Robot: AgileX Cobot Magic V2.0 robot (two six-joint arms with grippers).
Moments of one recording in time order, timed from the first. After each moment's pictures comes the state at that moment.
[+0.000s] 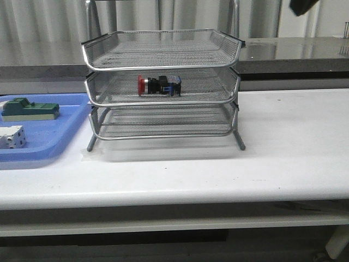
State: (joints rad) left arm -0.03 0.38 -0.23 -0.53 0.02 0.53; right arm 0.42 1.36 -1.24 -0.33 0.76 0.27
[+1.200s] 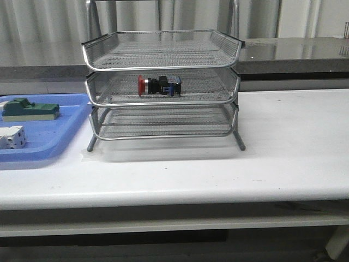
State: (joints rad) left arm -0.03 0.38 -0.23 -0.53 0.02 0.53; right arm 0.38 0.51 -0.55 -0.52 0.60 0.53
